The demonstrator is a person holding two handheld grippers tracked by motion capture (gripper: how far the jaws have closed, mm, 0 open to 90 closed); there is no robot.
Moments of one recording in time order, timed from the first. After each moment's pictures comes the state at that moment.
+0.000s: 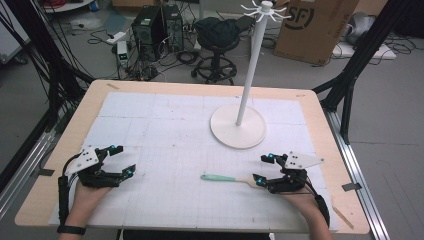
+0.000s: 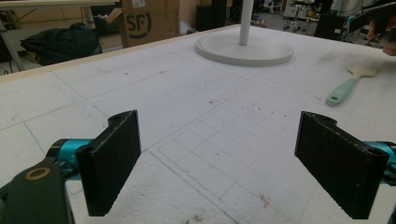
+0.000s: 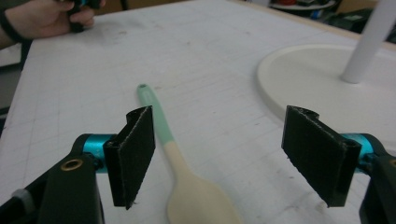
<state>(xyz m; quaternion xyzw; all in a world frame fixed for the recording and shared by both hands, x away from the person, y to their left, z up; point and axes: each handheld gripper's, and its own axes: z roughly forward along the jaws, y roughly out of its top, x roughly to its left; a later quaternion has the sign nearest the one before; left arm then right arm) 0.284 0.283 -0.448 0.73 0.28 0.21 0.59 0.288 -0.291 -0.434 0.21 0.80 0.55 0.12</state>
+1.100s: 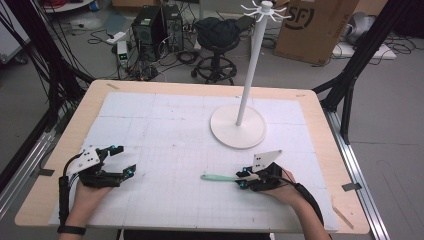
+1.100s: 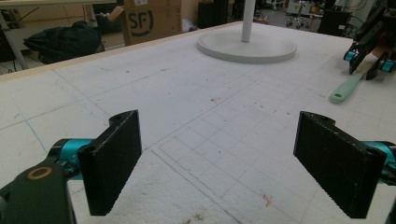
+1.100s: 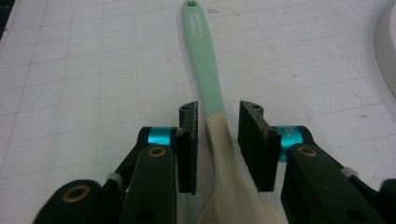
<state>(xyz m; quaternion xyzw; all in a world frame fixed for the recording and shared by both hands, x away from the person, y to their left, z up) 0.284 0.282 -0.448 0.73 0.28 0.21 0.59 0.311 -0.236 -0.448 0.11 0.91 0.41 0.04</state>
